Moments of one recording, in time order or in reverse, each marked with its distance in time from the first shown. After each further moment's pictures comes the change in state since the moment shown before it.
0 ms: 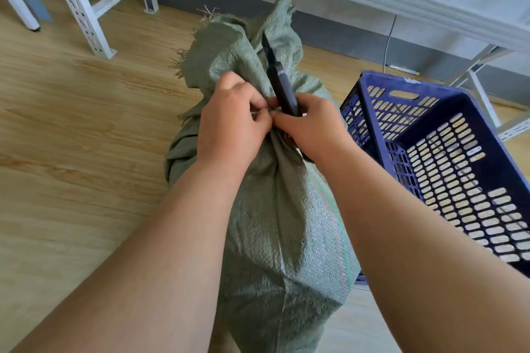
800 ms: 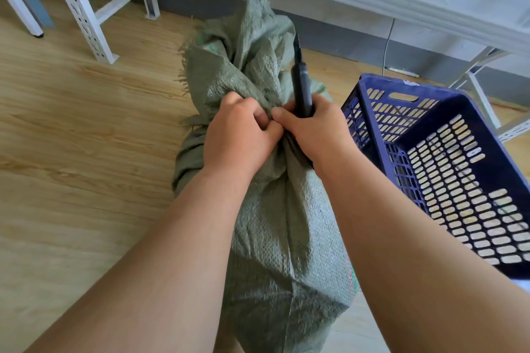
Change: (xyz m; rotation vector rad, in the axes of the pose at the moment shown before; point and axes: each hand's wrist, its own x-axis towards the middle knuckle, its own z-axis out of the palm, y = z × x) left_hand -0.007 0.011 0.000 0.044 -0.159 -0.214; right_hand -0.004 -0.002 0.000 0.094 0.126 0.087
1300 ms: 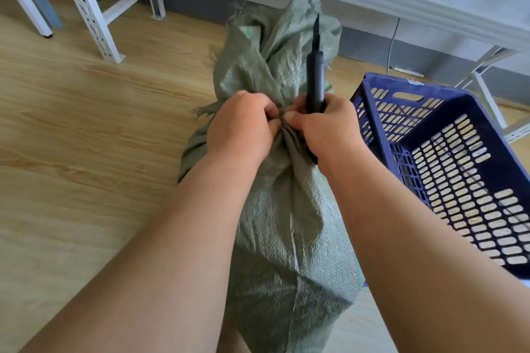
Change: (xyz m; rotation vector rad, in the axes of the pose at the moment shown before) left_hand 0.007 0.003 -0.008 0.085 -0.126 0.028; right_hand -0.004 -0.002 -0.004 0.143 0.050 0.072
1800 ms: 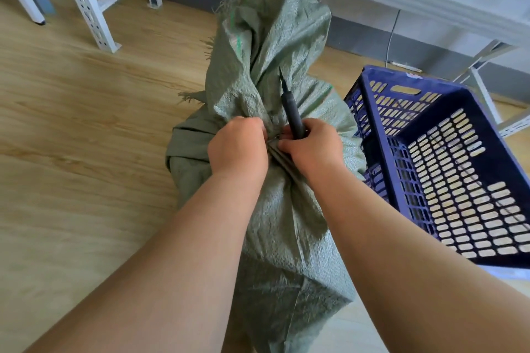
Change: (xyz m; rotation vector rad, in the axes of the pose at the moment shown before) left_hand -0.024 -0.014 0.026 0.265 -0.048 -0.143; right_hand -0.008 0.042 0.009 -0.384 -0.033 0.068
